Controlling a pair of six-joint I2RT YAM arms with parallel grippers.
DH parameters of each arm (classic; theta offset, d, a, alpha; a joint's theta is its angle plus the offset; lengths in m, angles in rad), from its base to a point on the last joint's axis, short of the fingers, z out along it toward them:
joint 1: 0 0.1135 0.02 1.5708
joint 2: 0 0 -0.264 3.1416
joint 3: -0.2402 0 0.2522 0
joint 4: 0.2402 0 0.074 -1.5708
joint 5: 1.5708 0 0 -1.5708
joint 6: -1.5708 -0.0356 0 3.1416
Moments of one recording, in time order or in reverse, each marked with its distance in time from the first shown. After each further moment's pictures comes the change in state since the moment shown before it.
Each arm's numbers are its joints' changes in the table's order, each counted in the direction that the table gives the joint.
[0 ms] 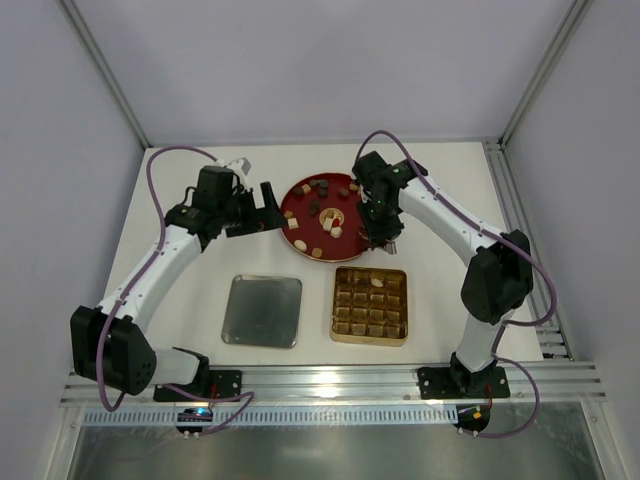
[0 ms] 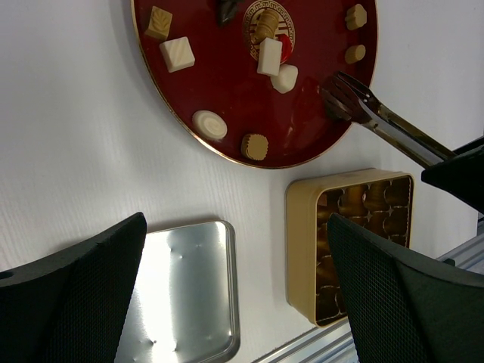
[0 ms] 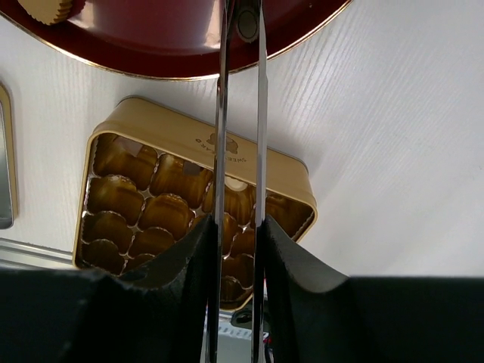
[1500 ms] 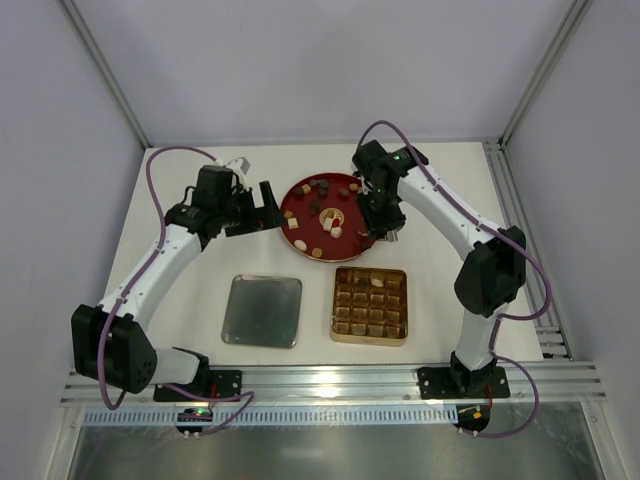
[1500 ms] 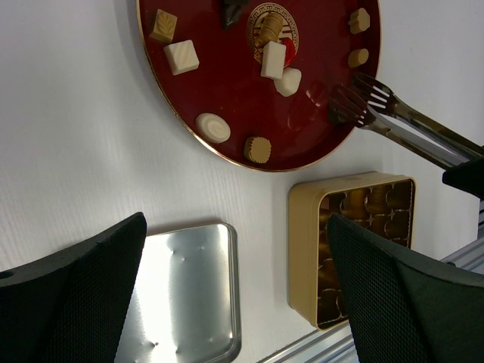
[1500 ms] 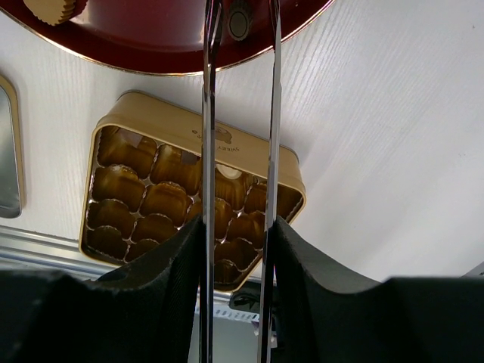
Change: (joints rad) left arm 0.008 -0.007 0.000 -0.006 0.000 0.000; right arm -0.014 -0.067 -0.168 0.130 0.003 0.009
